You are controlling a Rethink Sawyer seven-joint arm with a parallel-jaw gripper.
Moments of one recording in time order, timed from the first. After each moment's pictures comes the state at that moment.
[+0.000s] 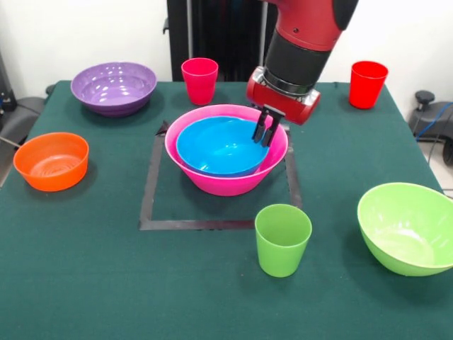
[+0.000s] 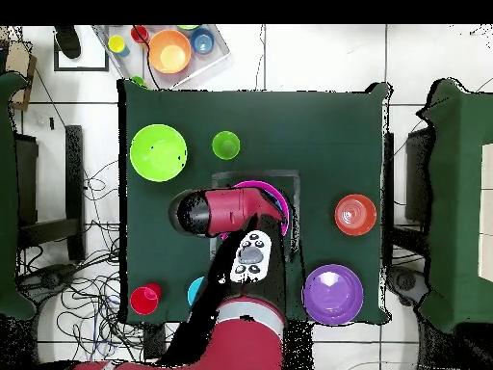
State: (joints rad) arm 0.01 -0.50 -0.17 1.58 -0.16 0.51 2.27
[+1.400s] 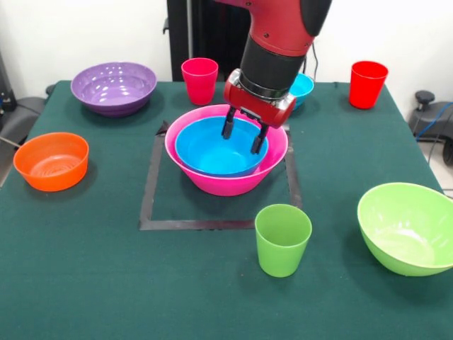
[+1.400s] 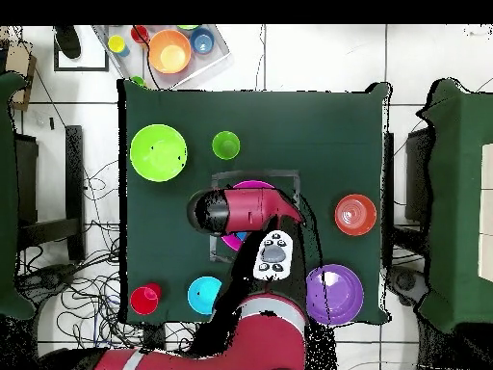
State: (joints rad) arm -0.04 -0.49 -0.17 1.57 -0.16 0.51 2.27
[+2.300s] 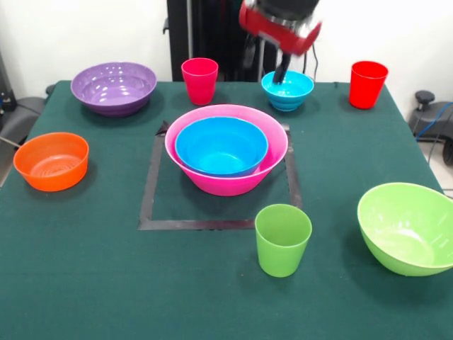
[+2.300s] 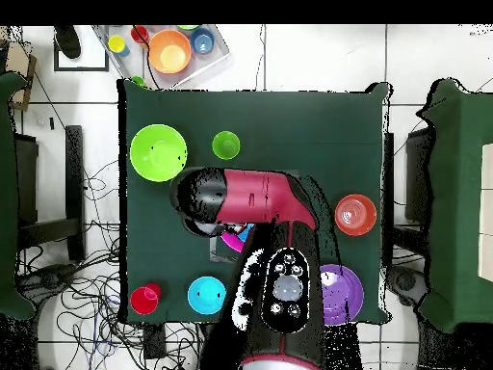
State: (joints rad) arm -0.07 -0.72 -0.12 1.57 -0.09 0.96 2.27
